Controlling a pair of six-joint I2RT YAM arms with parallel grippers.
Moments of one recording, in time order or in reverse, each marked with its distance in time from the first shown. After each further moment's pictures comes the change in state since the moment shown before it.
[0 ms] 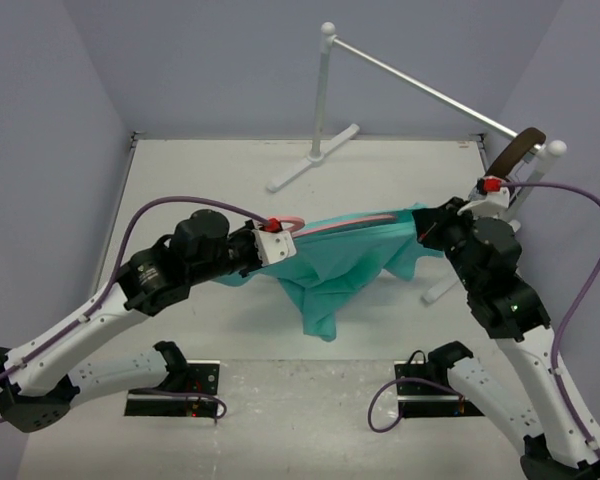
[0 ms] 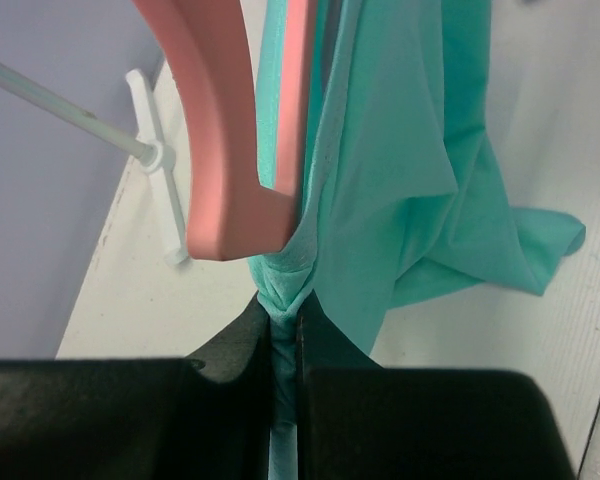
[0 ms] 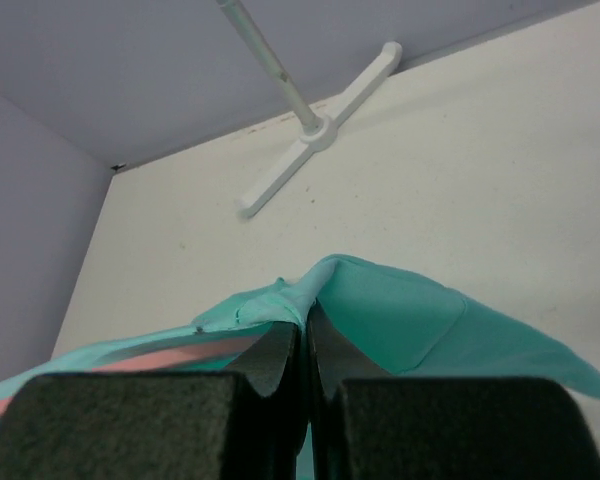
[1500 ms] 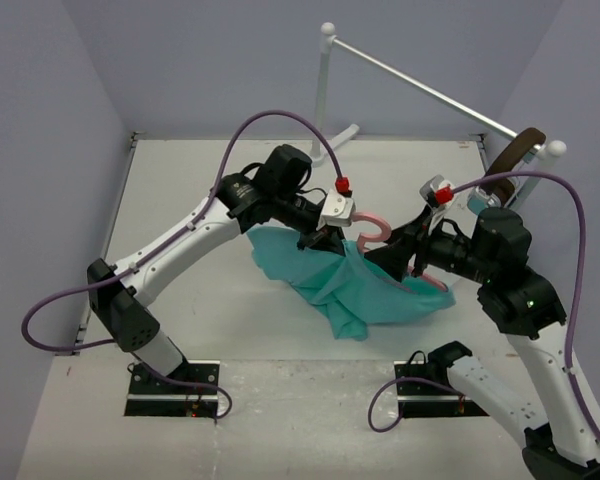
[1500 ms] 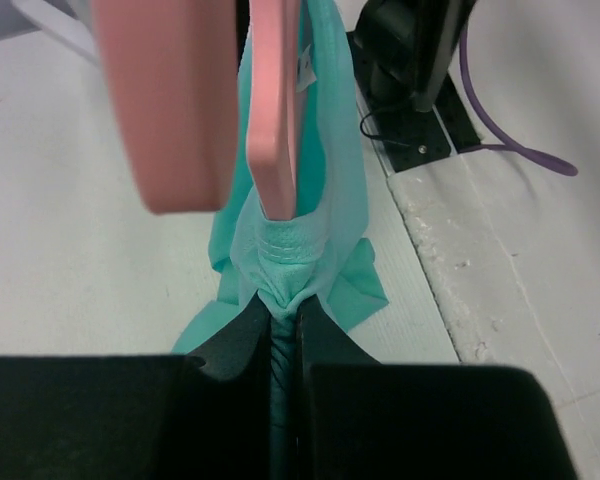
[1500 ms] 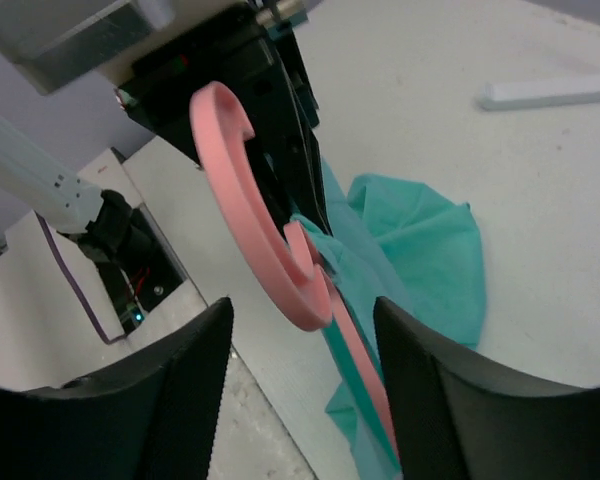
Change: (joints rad) left arm 0.123 0.668 0.511 -0.176 0.893 0.133; right arm 0.023 0.069 0.209 -0.223 -0.769 -0.386
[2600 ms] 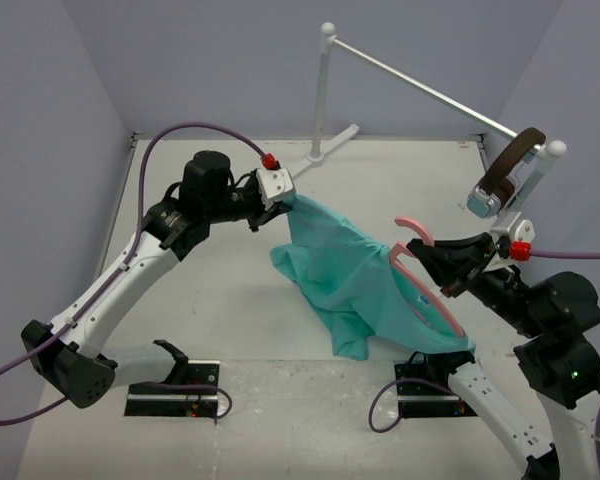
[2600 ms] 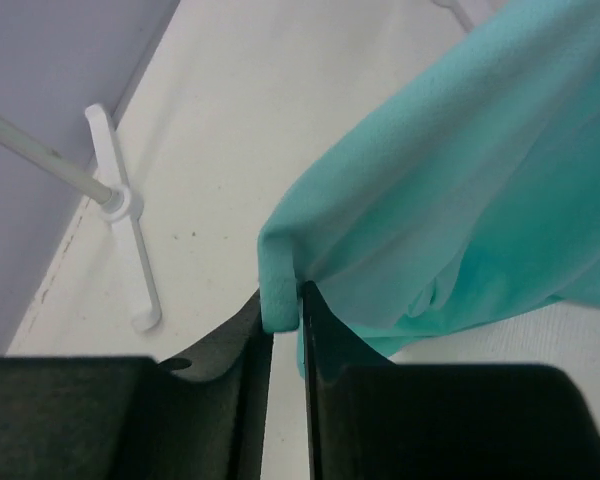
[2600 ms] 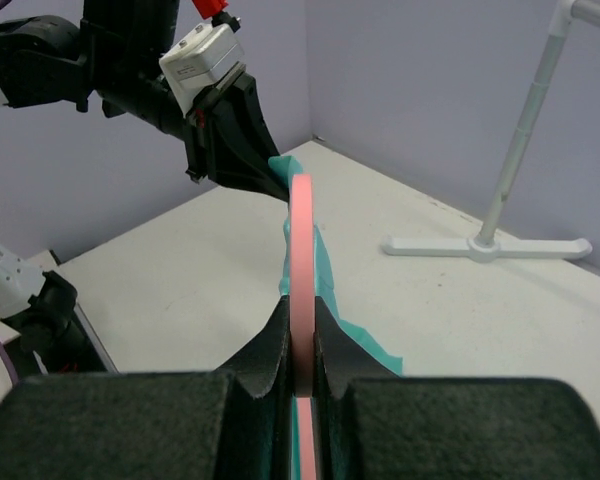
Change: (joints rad) left arm 0.220 -0.377 -0.360 0.303 -0.416 -0.175; right arm 0.007 -0.274 -0.024 0.150 0.153 -0.063
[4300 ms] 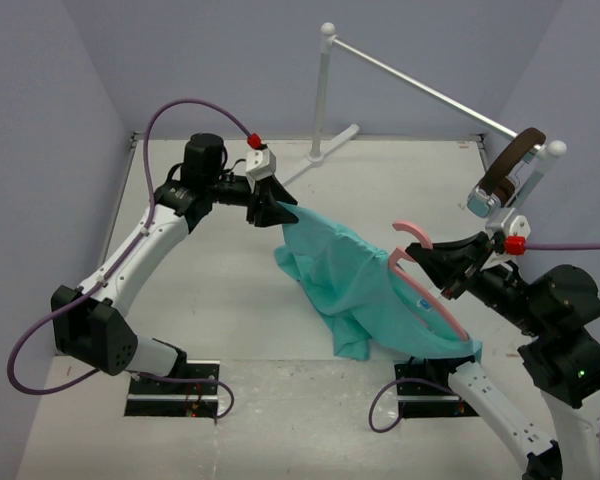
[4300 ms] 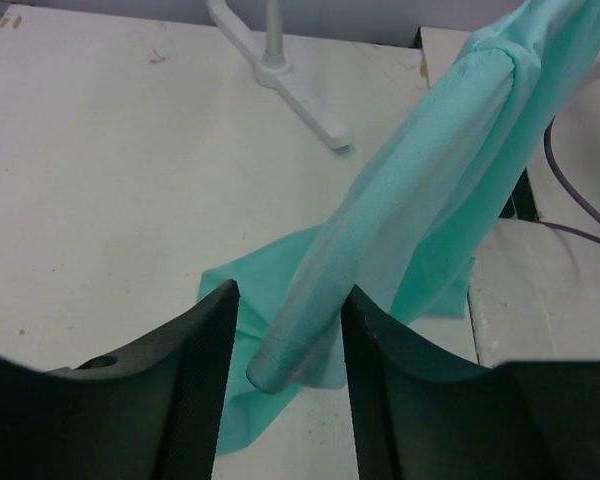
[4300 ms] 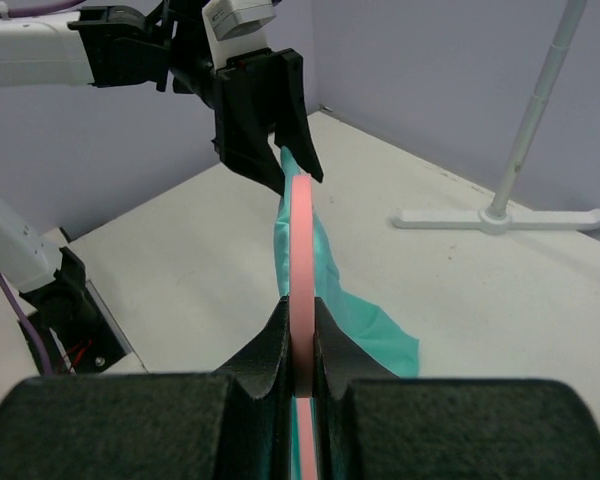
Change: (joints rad) left arm 0.194 0.181 0.007 0.122 0.622 -0.150; right arm 0.000 0.035 0.060 -0.103 -0.013 -0.006
